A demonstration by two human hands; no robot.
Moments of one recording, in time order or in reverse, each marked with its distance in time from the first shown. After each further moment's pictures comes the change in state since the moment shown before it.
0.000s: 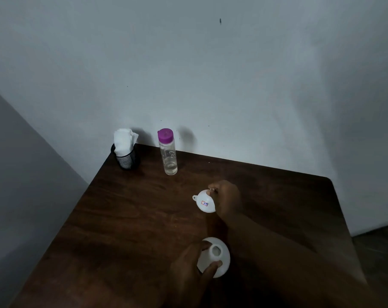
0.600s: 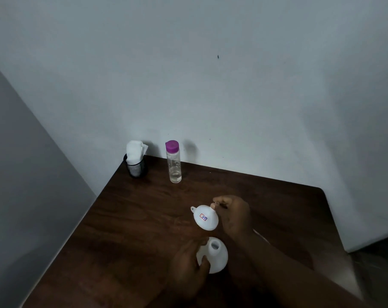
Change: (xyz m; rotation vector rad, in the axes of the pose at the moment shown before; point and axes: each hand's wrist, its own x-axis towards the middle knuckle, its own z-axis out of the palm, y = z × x) left_hand -0.007 0.012 -0.017 0.063 -0.020 -0.064; right_hand -0.070 -0.025 -0.048 0.224 0.093 0.011
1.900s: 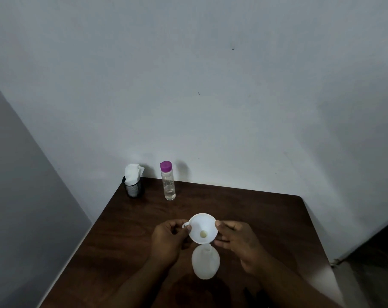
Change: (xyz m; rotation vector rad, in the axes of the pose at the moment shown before) left_hand 0.049 0.075 -0.090 -0.610 0.005 -0.403; right_hand -0.085 -0.050 -0.081 0.733 -0.231 0.441
